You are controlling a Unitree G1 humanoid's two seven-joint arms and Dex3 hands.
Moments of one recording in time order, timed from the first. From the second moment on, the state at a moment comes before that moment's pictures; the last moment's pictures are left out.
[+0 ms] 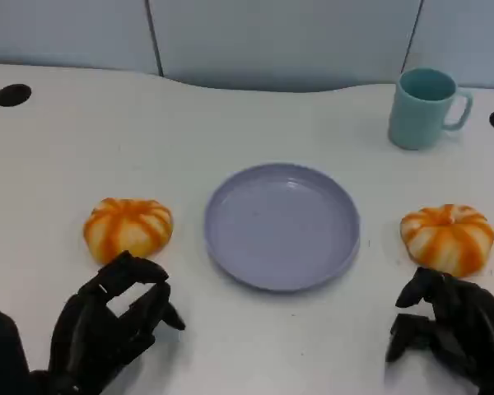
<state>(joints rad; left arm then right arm) -0.07 -0.06 0.22 0.41 -0.45 -0.10 -0.57 -0.08 -0.04 -0.14 0.45 0.35 0.01 0.51</state>
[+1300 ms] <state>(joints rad) -0.12 0.28 0.11 0.41 0.61 -0.85 -0.05 -0.08 -0.03 -0.14 0.44 0.34 0.01 0.50</state>
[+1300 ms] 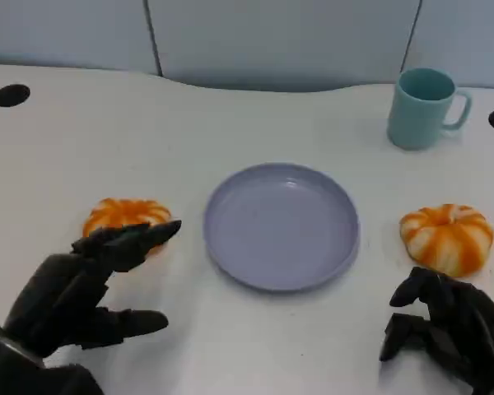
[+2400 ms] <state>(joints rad) -0.54 0.44 -0.36 0.64 1.01 -0.21 0.04 -0.06 -0.01 -0.13 0.42 0.35 0.02 0.50</state>
